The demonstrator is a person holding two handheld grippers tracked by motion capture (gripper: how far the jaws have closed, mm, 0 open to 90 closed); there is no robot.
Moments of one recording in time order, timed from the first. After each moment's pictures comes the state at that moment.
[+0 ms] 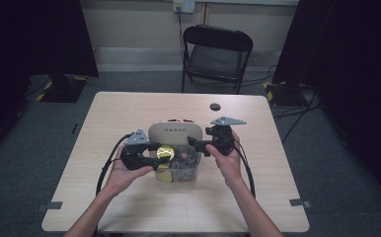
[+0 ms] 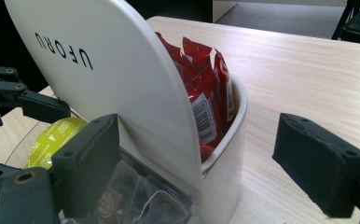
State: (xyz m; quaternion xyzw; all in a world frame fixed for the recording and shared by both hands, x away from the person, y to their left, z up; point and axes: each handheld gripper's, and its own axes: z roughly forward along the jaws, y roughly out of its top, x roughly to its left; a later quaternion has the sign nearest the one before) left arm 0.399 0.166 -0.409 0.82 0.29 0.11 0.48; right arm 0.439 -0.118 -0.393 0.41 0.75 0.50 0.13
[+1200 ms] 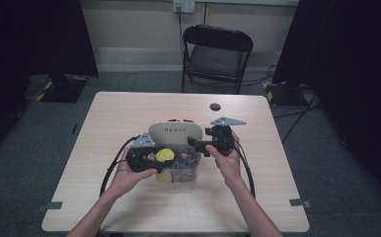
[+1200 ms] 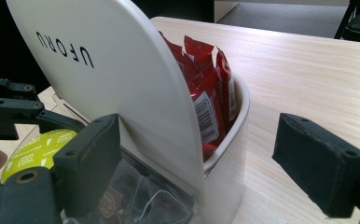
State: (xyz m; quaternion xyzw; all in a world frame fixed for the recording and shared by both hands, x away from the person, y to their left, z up) left arm 0.401 0.155 -0.419 0.83 0.27 0.09 0.48; right arm 0.440 -0.117 -0.395 0.41 0.75 0.50 0.13
